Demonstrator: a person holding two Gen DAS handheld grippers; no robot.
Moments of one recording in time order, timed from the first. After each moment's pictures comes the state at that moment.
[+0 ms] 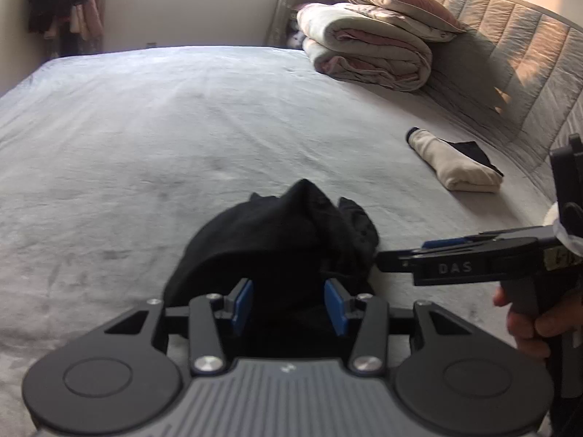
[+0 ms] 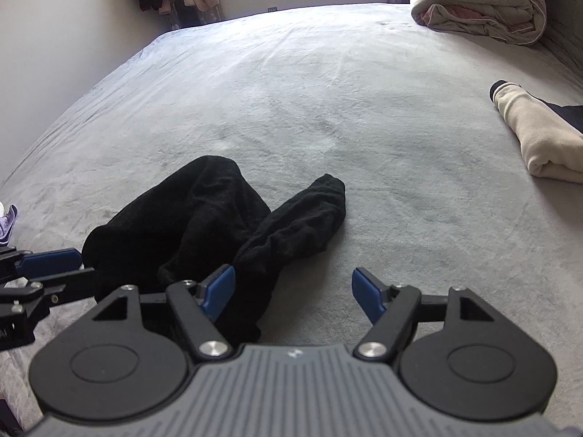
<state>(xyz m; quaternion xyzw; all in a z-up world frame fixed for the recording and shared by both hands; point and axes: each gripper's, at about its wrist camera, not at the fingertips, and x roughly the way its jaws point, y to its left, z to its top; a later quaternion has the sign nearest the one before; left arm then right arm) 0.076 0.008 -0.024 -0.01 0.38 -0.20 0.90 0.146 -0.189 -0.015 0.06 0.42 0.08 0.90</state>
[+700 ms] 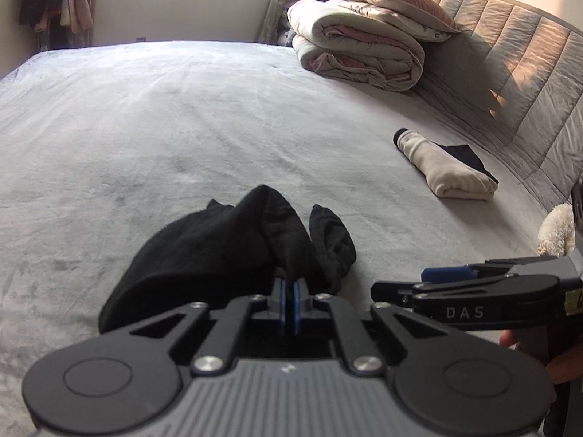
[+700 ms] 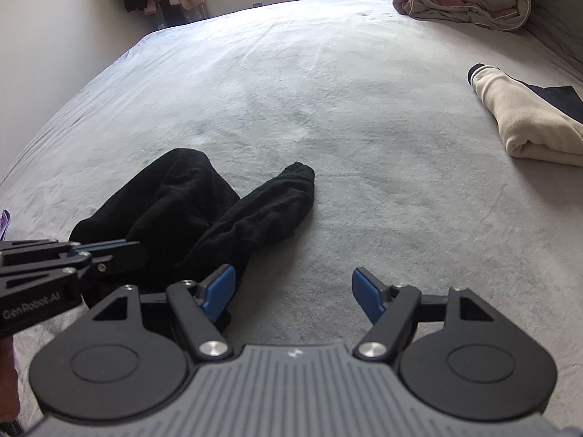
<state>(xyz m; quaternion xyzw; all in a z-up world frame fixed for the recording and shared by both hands) 0.091 -0.014 -0.030 -0.03 0.37 -0.19 0.91 0.140 -0.206 -0.021 0.08 0.43 0.06 0.90</state>
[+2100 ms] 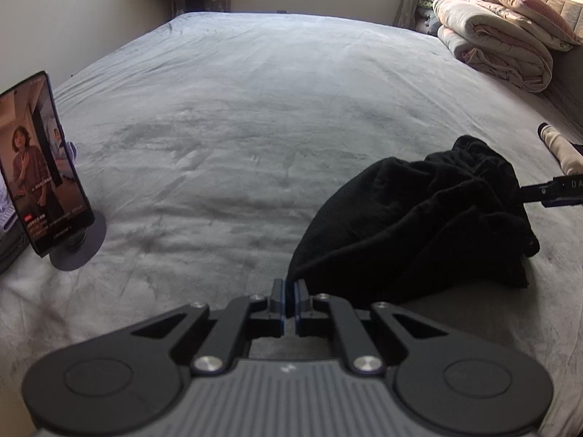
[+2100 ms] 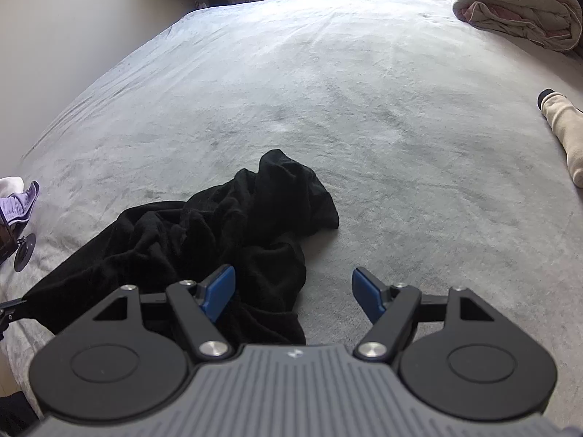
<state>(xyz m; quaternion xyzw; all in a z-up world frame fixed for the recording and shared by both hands) -0.007 0.173 -0.045 -0.01 0.42 0.01 0.91 0.152 -0.129 -0.013 0.05 0.44 0.12 0.89</state>
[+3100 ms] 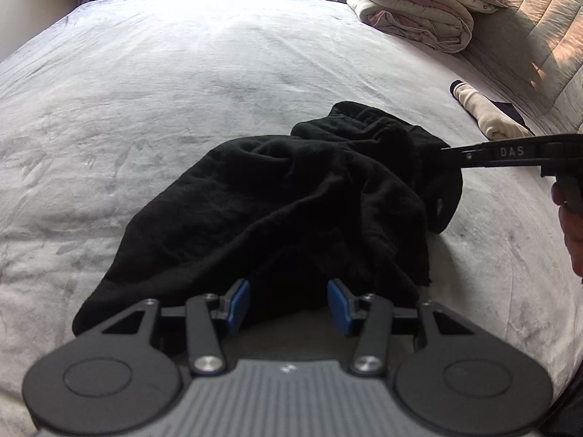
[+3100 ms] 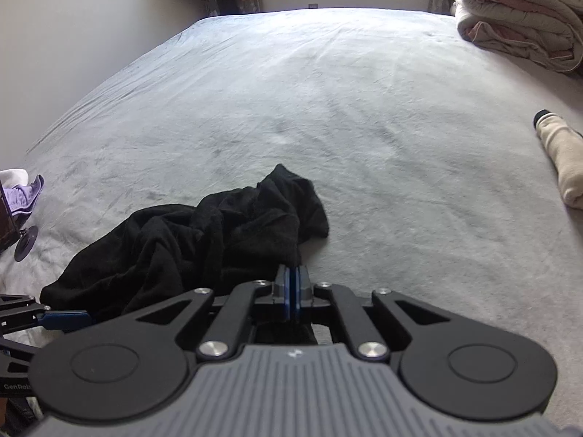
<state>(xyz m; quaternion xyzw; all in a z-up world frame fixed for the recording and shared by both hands) 0.029 0.084 -0.065 -0.02 0.46 -0.14 0.88 0.137 -0.145 0.003 0.02 0.41 0.12 0.90</state>
